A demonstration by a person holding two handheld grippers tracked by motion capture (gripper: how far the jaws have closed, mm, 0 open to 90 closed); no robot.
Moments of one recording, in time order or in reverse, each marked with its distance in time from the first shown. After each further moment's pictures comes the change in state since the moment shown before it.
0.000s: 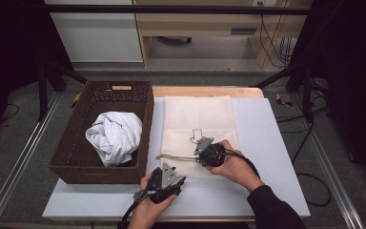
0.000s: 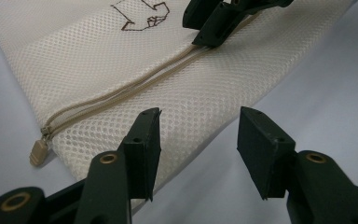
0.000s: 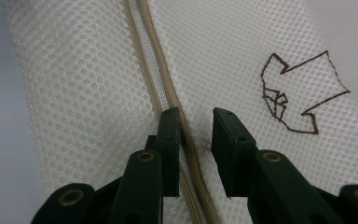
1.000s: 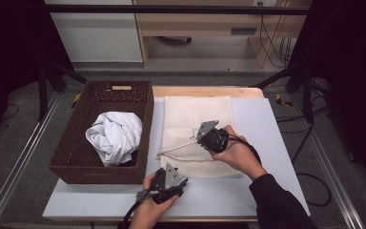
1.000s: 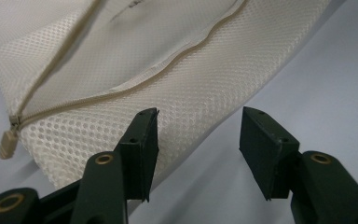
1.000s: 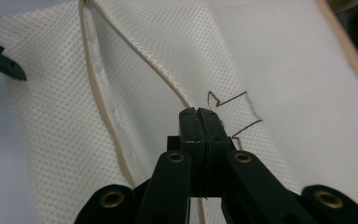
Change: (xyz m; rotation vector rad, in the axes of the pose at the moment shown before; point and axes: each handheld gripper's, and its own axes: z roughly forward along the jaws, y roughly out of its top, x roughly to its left) left arm -0.004 0.002 0.004 0.020 -0.016 0.036; right arm -0.031 0.032 -0.043 -0.054 -0.059 0.027
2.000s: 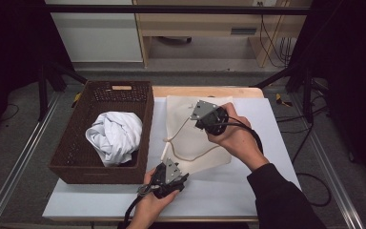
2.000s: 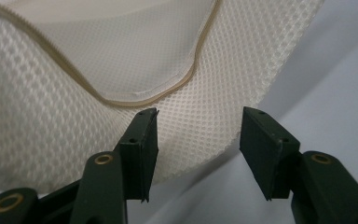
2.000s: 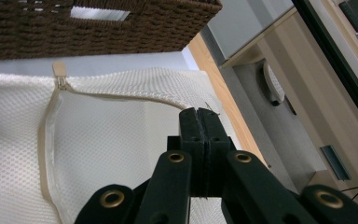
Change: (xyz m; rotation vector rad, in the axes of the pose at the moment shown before) left arm 0.007 0.009 0.007 -0.031 0.007 -0.008; right arm -0.011 0.060 -0.060 -0.118 -0.252 -0.113
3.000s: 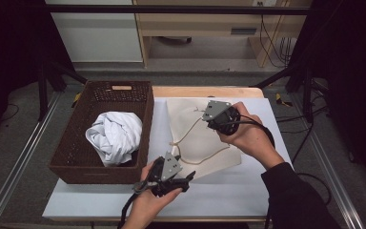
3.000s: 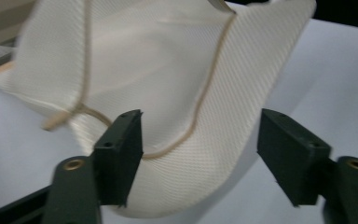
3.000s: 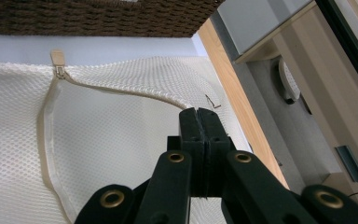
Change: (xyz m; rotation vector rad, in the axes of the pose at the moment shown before) left arm 0.007 0.062 -0.058 -0.092 -0.033 -0.026; right arm -0.015 -0.020 -0.015 0.011 0.067 -0.019
